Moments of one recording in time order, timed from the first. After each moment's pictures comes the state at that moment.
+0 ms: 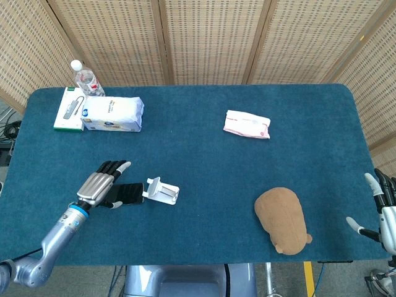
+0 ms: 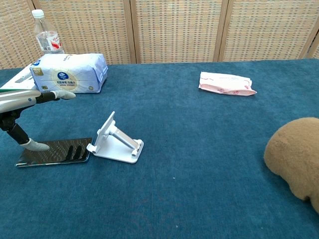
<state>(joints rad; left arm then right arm) -0.57 -1.34 -0.06 -1.60 1.18 0.95 0.21 0.03 -1.10 0.09 -1.50 -1.56 1.62 0.20</state>
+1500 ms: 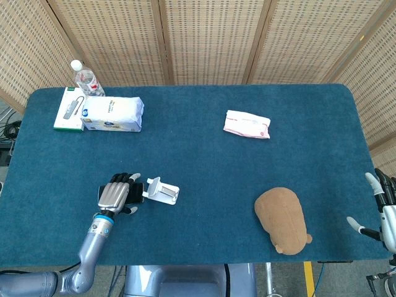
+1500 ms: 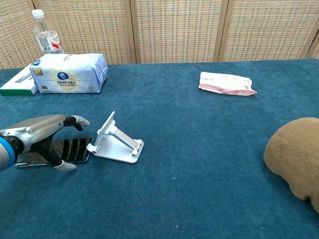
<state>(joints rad) -0.57 -1.66 -0.10 -1.57 0.87 1.14 0.53 0.04 -1.10 0.09 -1.49 -1.55 1.59 0.24</state>
